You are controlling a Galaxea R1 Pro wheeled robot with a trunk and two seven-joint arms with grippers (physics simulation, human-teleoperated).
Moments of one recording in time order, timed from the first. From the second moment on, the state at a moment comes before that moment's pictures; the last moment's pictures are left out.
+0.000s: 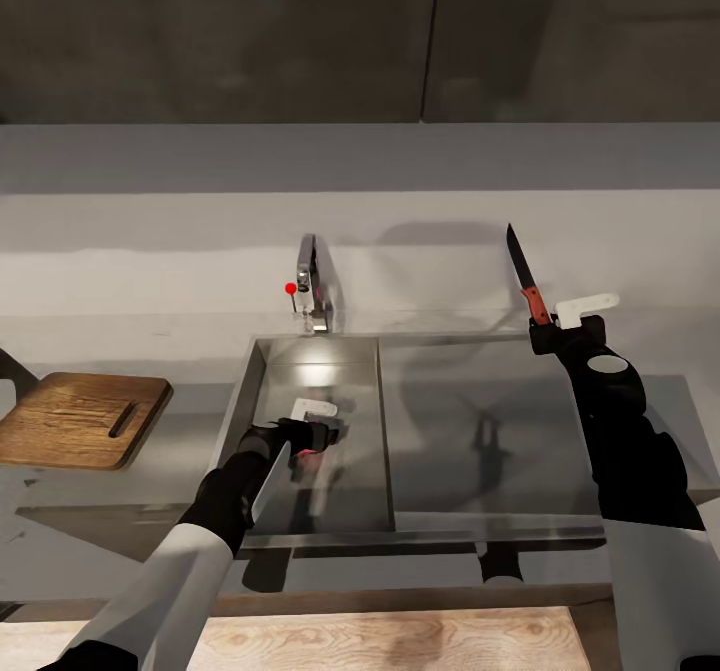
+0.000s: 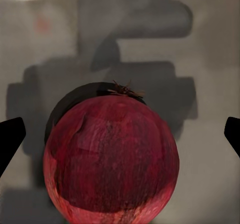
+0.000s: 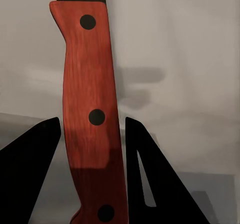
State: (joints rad) left arm -0.75 -0.13 -0.16 -0.87 0.01 0.60 -0.07; right arm -0.76 -0.13 -0.10 -1.48 0.37 0.62 0.14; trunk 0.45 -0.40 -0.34
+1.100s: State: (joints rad) left arm -0.75 -0.13 -0.16 -0.87 0.01 0.60 -0.07; right arm -0.76 -0.13 -0.10 -1.48 0.37 0.62 0.14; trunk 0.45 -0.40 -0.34
